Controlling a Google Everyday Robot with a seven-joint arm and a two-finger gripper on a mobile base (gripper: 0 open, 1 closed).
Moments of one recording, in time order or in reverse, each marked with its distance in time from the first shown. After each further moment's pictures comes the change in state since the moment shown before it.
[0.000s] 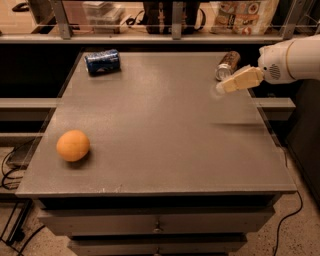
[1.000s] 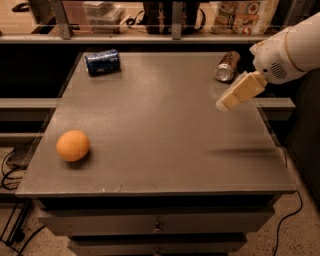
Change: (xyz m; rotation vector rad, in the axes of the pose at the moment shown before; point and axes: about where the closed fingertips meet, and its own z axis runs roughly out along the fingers) arm -0.012 0.072 -0.045 -0.113 0.213 -0.218
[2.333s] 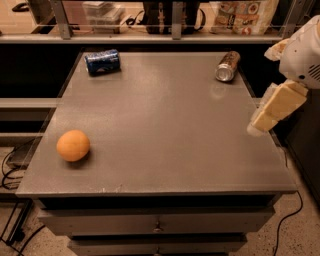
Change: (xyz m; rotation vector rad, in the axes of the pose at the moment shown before) arm 0.019 0.058 -0.075 -0.094 0.225 -0.171
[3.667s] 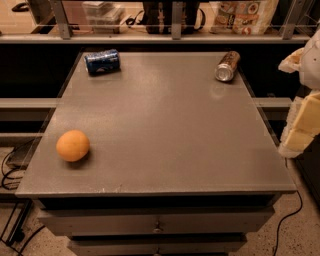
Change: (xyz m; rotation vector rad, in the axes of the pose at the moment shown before) arm 0.033 0.033 -0.028 -0.098 0.198 -0.070
